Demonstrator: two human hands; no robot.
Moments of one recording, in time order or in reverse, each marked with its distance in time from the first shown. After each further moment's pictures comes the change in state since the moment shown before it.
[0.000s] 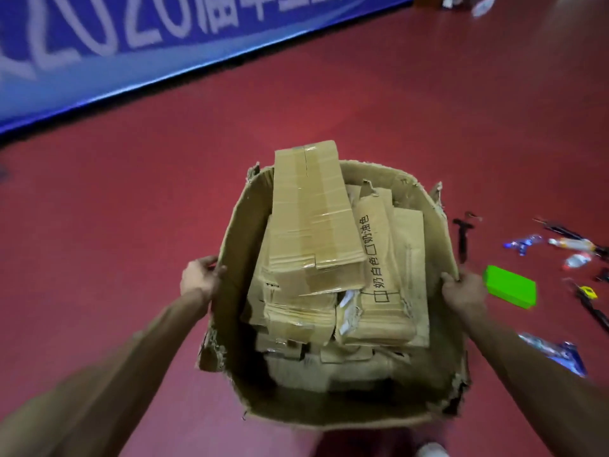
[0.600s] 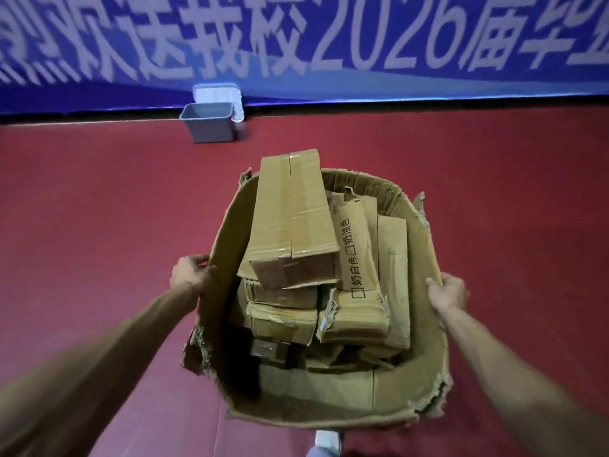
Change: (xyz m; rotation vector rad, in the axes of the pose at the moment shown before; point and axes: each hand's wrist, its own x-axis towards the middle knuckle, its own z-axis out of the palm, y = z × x) left_hand 0.192 -0.129 -0.353 -0.213 0.561 -0.416; right_hand -0.102 -0.447 0.397 0.038 -0.544 -0.389
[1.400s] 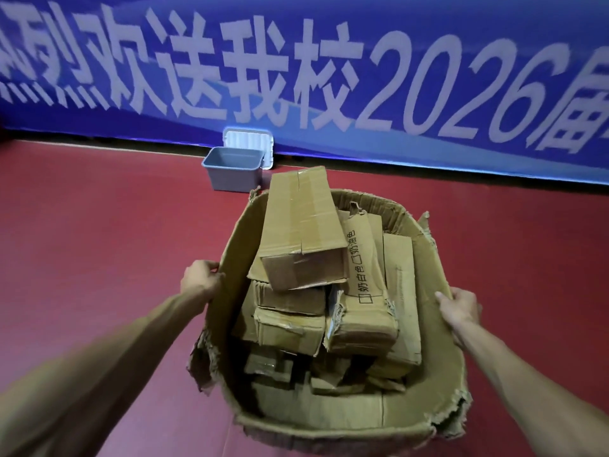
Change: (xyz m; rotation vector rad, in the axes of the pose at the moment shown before) left_hand 0.528 0.282 0.027 0.063 0.038 0.028; right_hand 0.342 -0.447 0.299 -0.089 -0.032 -0.152
